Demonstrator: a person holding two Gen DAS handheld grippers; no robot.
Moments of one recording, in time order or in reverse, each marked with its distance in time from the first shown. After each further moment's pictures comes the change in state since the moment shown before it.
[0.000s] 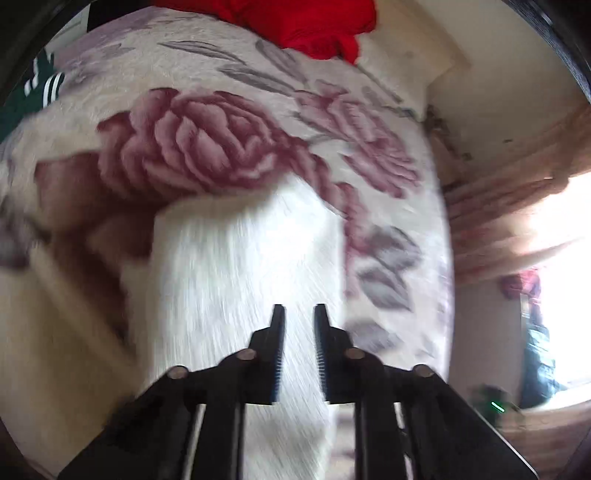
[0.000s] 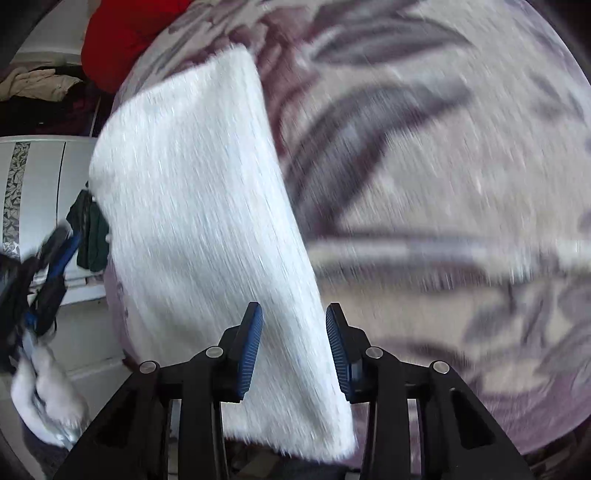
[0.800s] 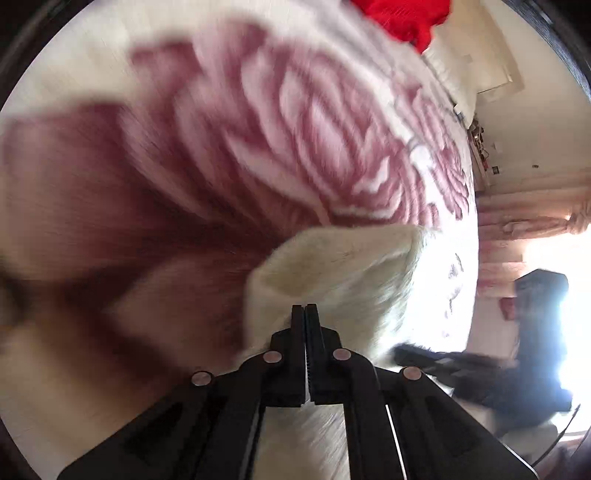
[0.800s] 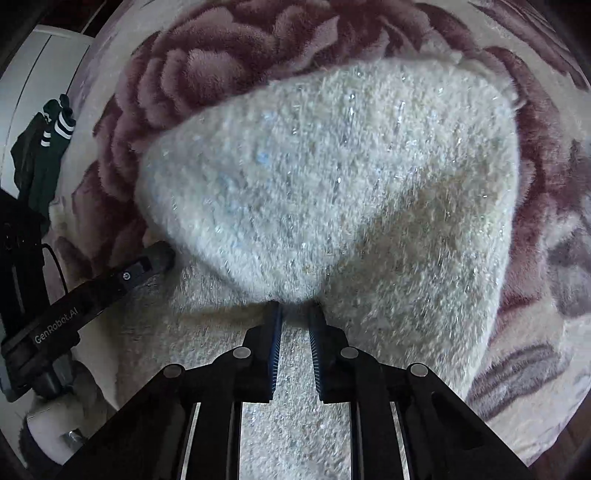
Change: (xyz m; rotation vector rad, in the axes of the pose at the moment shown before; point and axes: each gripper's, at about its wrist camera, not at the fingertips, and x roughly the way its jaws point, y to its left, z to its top) left arm 0.022 0.117 0.042 -0.115 0.099 -0.064; right arm 0.154 0.224 0.174 -0.320 0.210 -0.254
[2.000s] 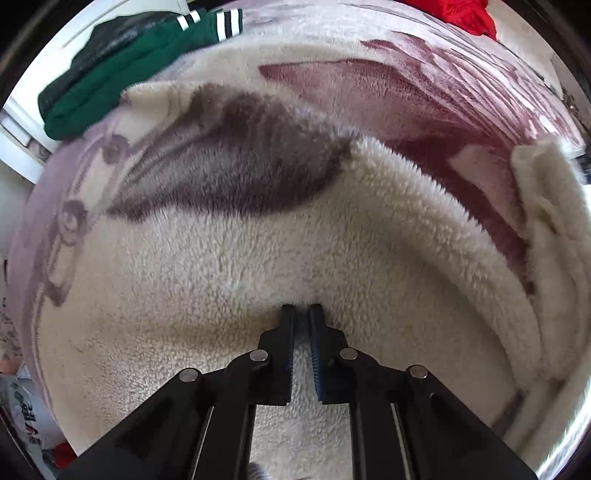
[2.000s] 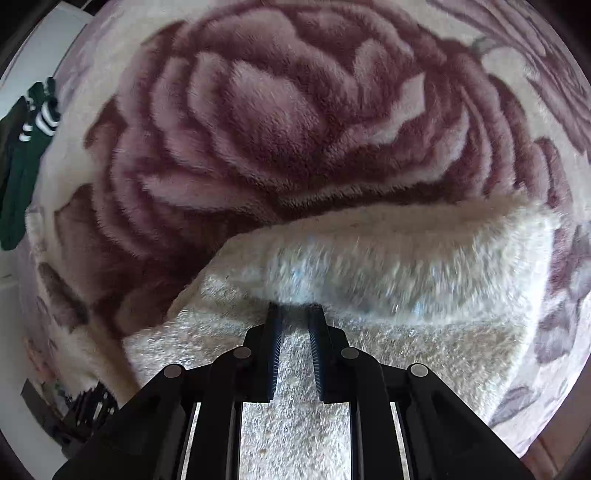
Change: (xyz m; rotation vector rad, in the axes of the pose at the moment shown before) left arm -0.041 0.130 -0.117 0.056 -0.145 0.625; right arm -0.009 0.061 0.073 -0.083 -0.006 -0.150
